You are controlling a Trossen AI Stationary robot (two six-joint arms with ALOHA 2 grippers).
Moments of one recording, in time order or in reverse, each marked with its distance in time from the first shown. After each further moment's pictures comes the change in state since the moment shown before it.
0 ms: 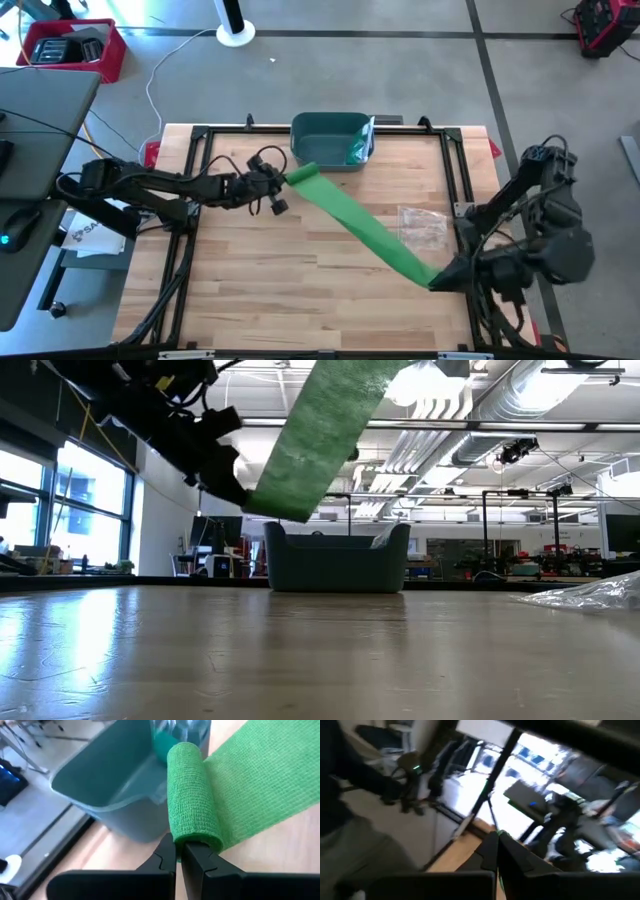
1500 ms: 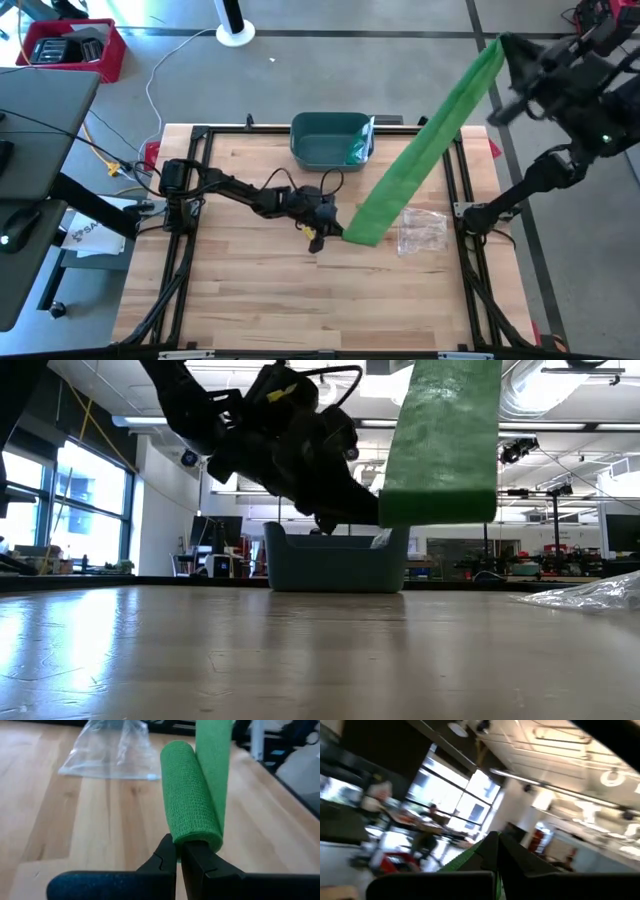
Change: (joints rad) left arm -0.059 0.665 0.377 0.428 0.855 -0.011; right arm -0.531 0.014 0.575 0.399 0.422 -0.878
